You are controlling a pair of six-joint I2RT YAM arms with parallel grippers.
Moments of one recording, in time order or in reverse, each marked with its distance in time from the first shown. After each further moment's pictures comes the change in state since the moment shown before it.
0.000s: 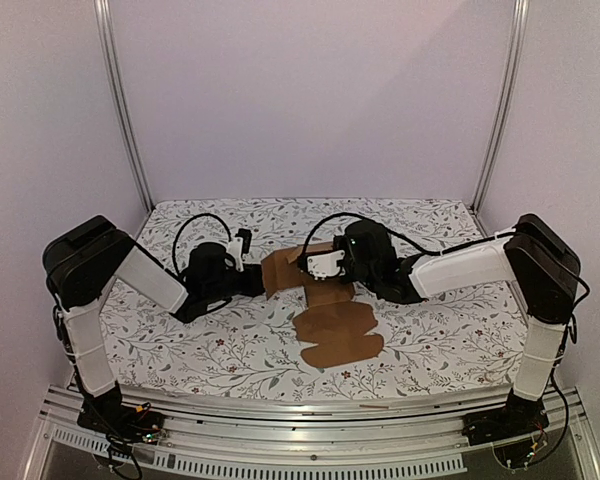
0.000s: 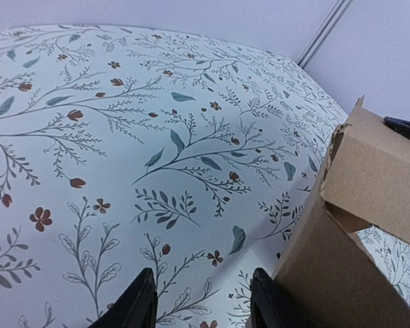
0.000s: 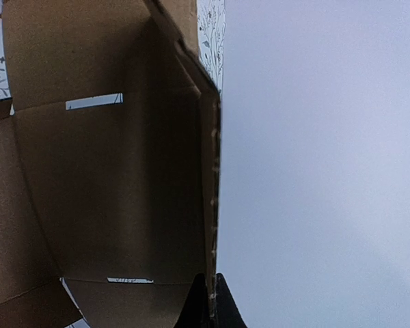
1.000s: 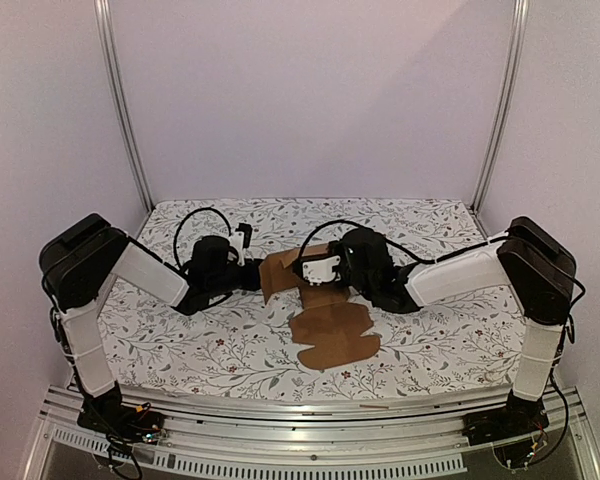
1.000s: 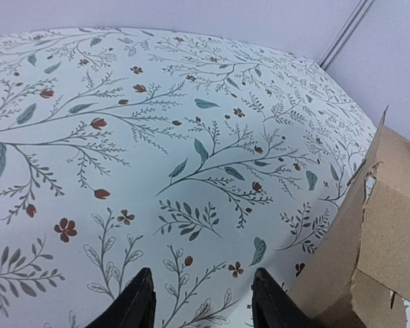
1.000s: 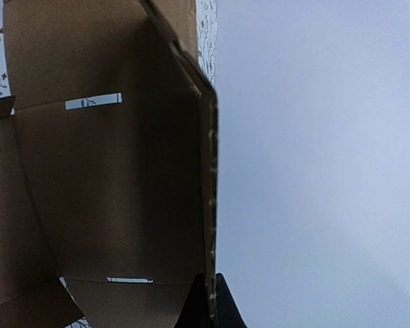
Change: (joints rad) left arm -0.006 -0.014 0.059 -0.120 -0.057 0.023; right arm 0.038 0.021 -0.062 0.142 0.024 -0.041
